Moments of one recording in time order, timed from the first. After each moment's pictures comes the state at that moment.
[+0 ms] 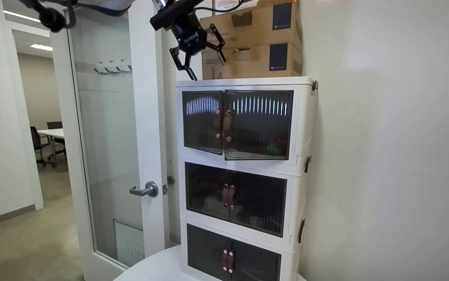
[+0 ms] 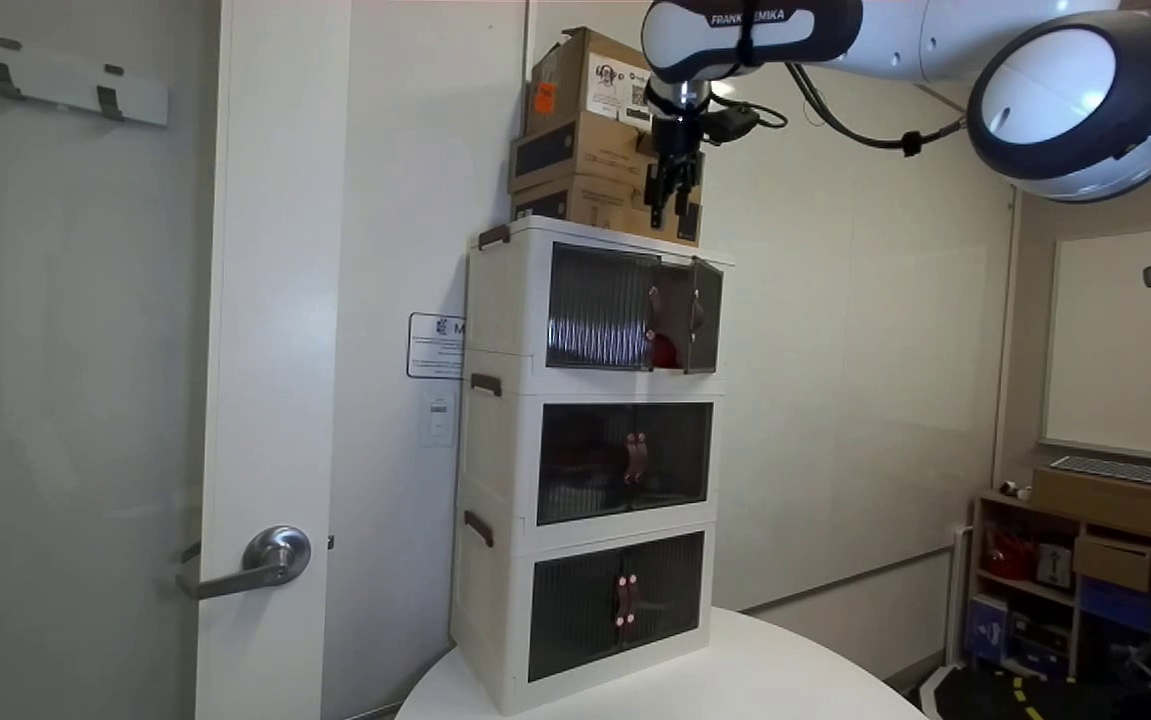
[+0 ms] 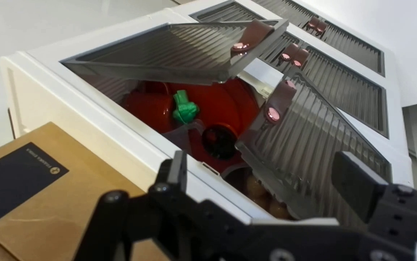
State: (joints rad) arm 0.12 0.76 -0.11 -0.46 -0.33 1.64 -0.39
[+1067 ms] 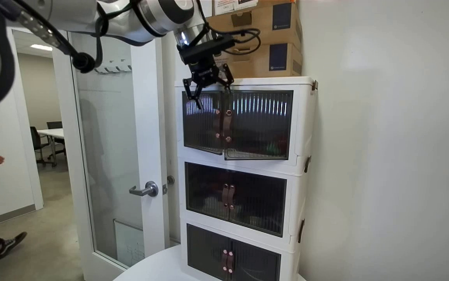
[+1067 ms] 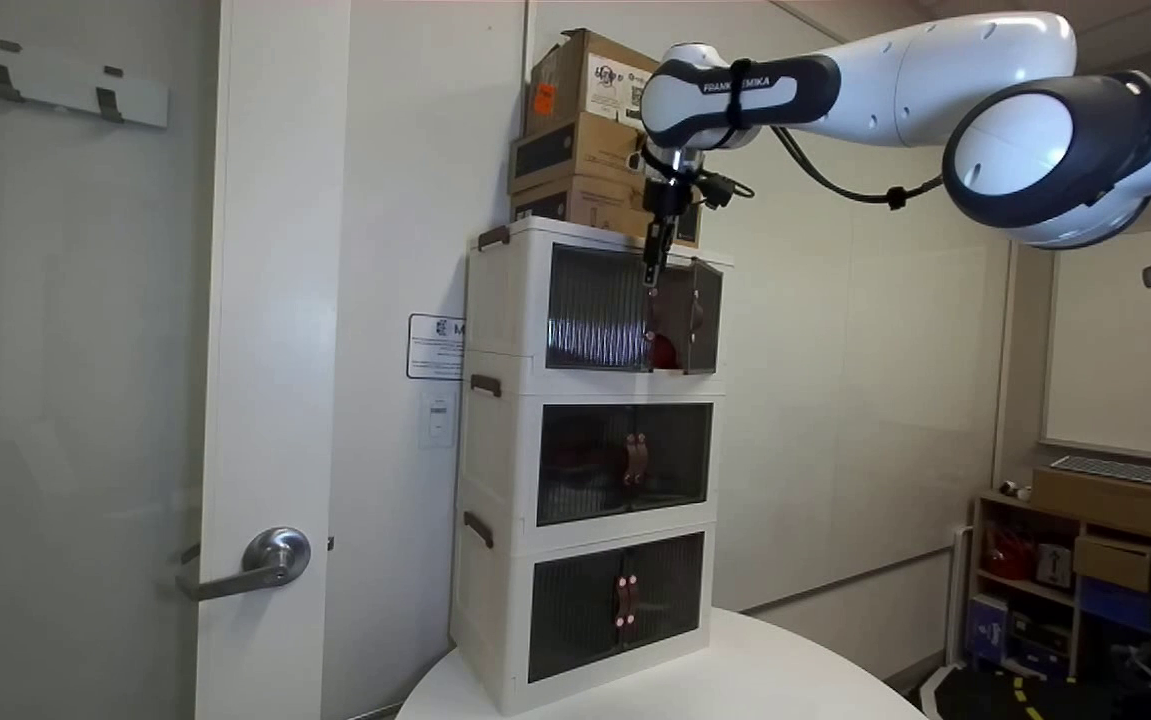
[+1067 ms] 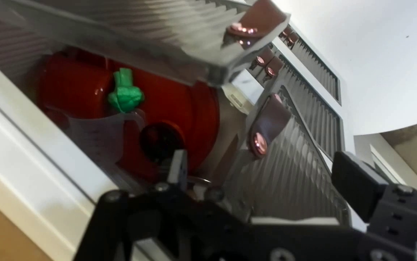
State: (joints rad) arm 0.03 0.87 -0.02 -0.46 -0.21 1.72 -0.69
